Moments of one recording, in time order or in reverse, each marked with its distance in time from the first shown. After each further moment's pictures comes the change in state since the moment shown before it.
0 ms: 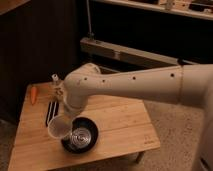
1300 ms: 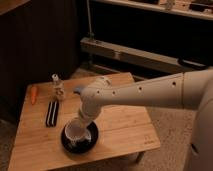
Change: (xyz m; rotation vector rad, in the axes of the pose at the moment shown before) arm 0.047 -0.063 0.058 0.065 0.027 0.144
